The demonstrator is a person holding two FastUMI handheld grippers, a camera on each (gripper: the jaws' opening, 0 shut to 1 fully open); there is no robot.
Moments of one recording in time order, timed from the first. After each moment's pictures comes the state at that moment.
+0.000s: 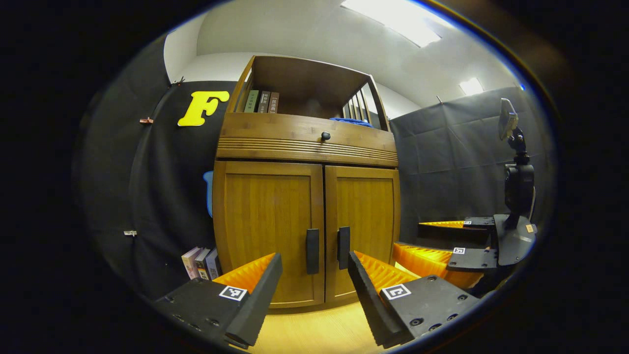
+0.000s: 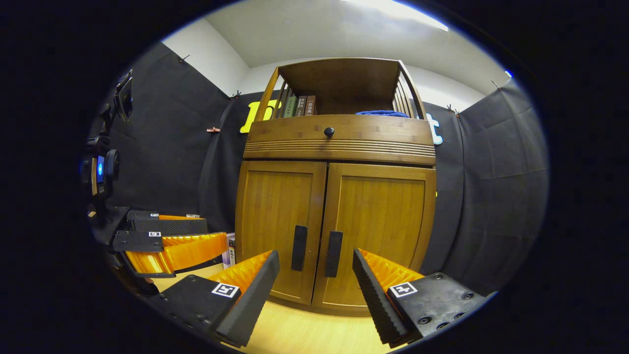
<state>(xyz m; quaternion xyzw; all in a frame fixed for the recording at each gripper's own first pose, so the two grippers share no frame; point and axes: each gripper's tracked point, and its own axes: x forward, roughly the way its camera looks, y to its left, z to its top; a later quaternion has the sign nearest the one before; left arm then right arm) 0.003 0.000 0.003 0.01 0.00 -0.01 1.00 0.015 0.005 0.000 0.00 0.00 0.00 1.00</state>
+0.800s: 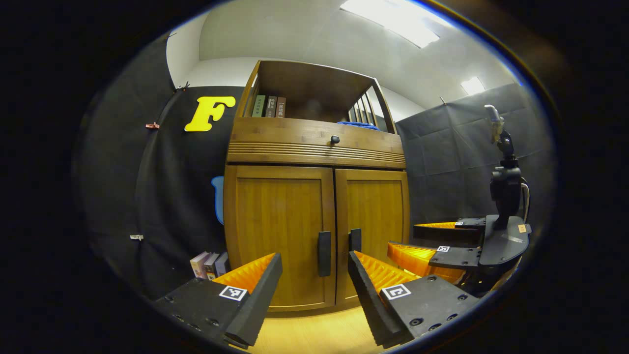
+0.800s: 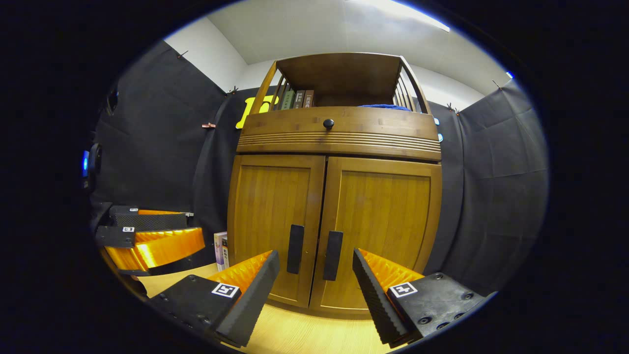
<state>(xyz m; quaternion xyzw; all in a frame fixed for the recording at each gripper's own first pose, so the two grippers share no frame) 0.003 0.022 0.004 0.02 -0.02 0.01 1.00 0.049 0.002 -0.015 0.00 0.02 -0.01 1.00</state>
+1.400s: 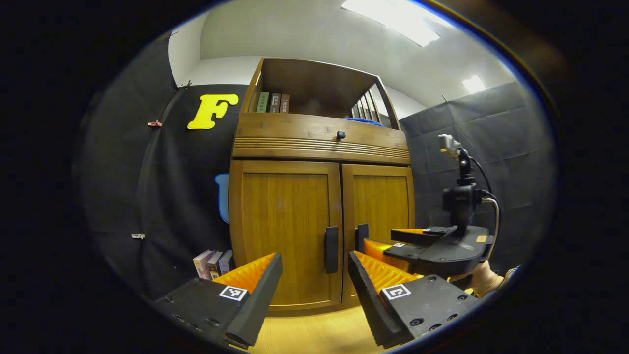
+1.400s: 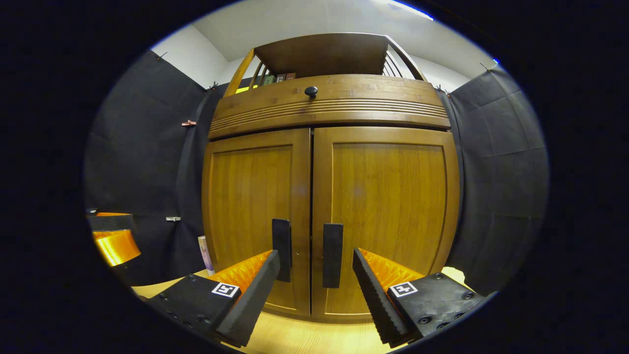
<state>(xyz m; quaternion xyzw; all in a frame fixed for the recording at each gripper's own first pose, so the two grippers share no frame) 0.005 0.031 -0.011 0.02 -0.01 0.01 1.00 0.133 -0.019 -0.057 0.03 0.03 -0.06 1.00</state>
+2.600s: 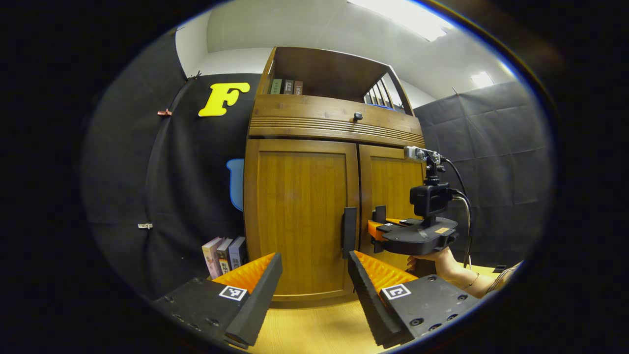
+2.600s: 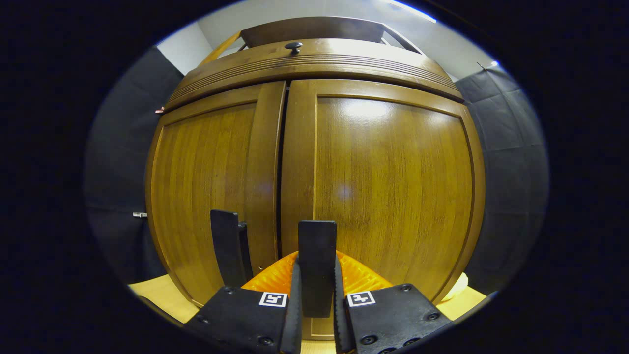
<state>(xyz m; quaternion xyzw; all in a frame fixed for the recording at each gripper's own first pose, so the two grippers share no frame) 0.006 0.062 -0.048 0.00 0.02 0.04 1.00 0.219 -0.052 -0.103 0.02 0.03 -0.11 0.99</state>
